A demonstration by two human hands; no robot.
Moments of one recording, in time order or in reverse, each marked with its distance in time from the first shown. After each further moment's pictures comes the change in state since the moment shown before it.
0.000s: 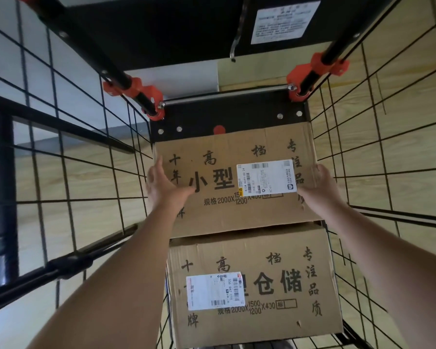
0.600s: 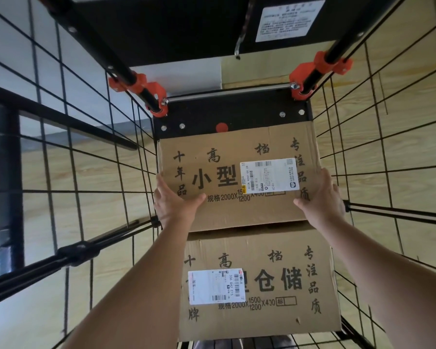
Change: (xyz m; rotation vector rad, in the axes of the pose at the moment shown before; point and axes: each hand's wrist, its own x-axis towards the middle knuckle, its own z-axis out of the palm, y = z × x) left_hand -0.033 -0.016 0.012 0.029 0.007 -0.156; right_hand -0.025 0.013 0.009 -0.240 0.120 -0.022
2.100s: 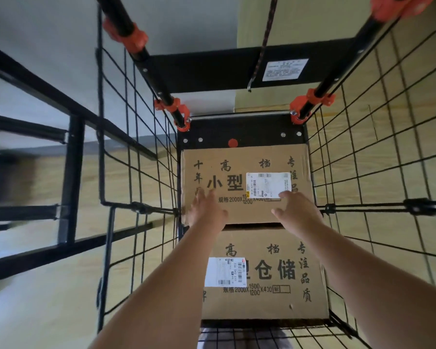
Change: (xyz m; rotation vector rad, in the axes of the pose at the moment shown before) left_hand -0.091 0.033 -0.044 0.490 -0.289 0.273; right_hand -0.097 -0.054 -0.041 -0.291 -0.237 -0.268
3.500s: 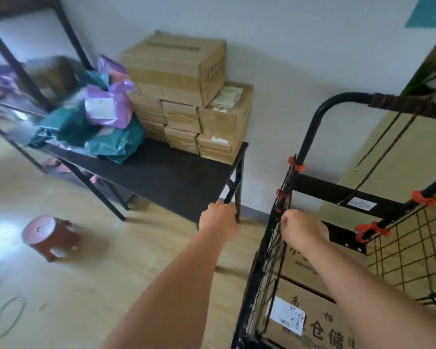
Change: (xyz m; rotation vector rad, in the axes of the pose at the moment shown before) left_hand -0.316 -0.203 -0.232 -0.098 0.484 0.052; right_hand -0.345 -0.253 -0.060 -0.416 0.359 -0.496
